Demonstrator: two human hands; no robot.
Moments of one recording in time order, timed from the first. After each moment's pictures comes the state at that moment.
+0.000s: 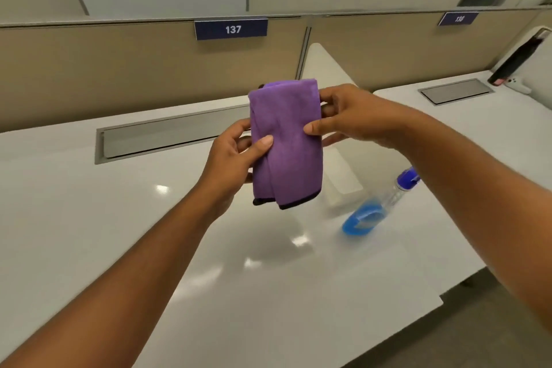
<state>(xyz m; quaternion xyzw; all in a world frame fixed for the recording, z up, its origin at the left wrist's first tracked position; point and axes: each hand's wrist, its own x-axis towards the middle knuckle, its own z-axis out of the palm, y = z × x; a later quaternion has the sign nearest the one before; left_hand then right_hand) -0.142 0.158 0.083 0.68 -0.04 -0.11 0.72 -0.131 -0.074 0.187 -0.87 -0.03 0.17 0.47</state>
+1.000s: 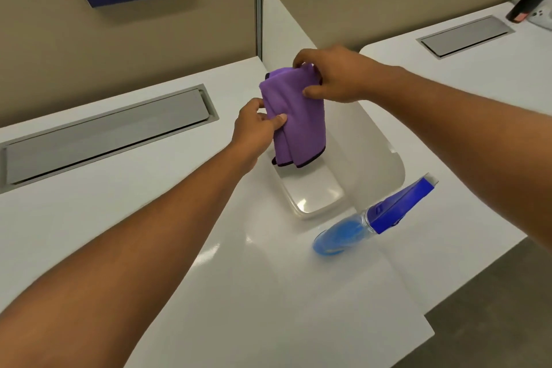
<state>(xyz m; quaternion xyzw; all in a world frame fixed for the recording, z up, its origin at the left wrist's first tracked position) 0.015 -0.050 0.003 0.77 0.04 -0.18 0.61 0.041 -0.251 0.087 -0.99 -0.13 0.05 0.09</state>
